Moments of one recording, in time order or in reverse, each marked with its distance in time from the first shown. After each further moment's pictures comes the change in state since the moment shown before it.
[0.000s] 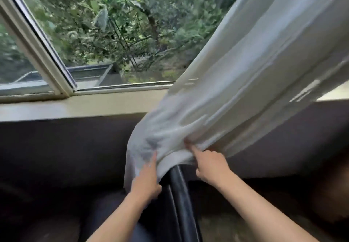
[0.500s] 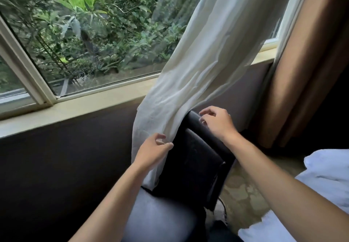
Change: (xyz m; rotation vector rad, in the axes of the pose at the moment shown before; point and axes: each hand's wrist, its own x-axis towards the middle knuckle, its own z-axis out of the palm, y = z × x) left_hand -0.134 -0.153 -0.091 -0.577 -0.145 0.422; right_hand -0.157 -0.211 -0.019 0.921 0.690 0.596
